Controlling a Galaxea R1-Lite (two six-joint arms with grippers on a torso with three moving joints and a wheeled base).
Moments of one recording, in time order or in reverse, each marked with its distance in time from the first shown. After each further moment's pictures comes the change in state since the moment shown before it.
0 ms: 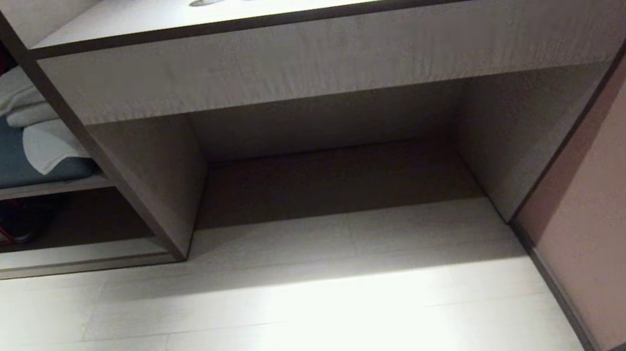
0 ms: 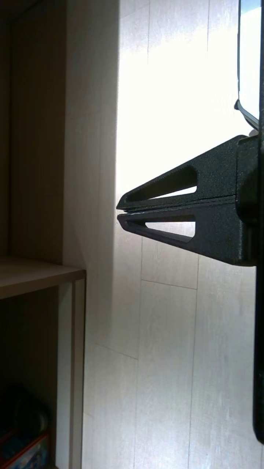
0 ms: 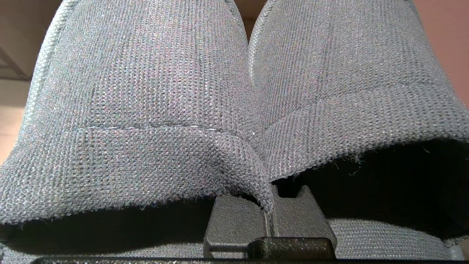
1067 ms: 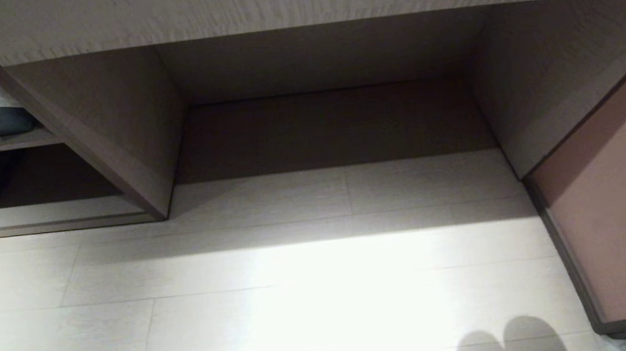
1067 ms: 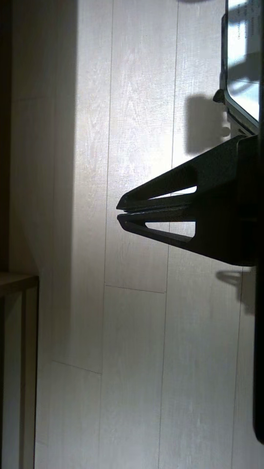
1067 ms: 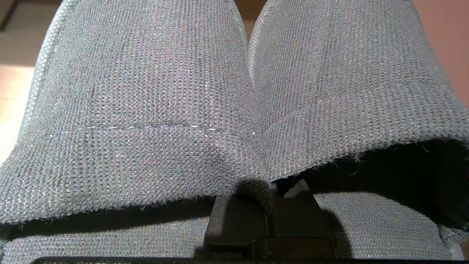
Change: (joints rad) left arm 0.000 0.000 0.000 -0.001 -0.001 0.000; right arm 0.000 0.000 0.000 0.000 0.000 0.000
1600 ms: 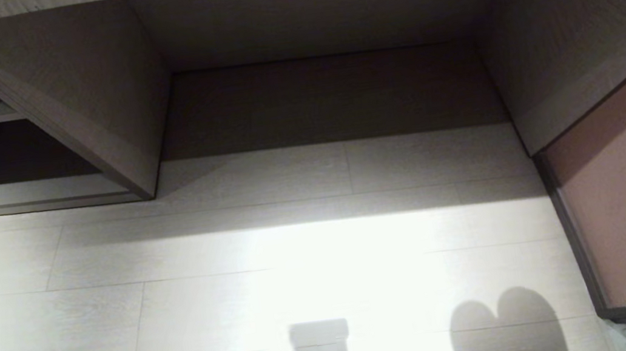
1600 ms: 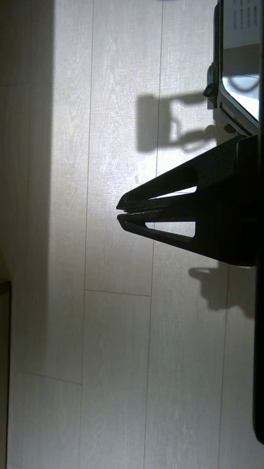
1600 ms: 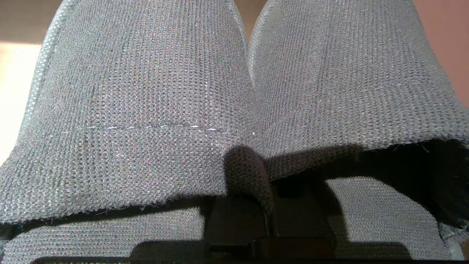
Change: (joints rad) left arm 0.000 0.000 0.000 0.000 0.000 -0.001; right arm 0.000 0.000 0.000 0.000 0.000 0.000
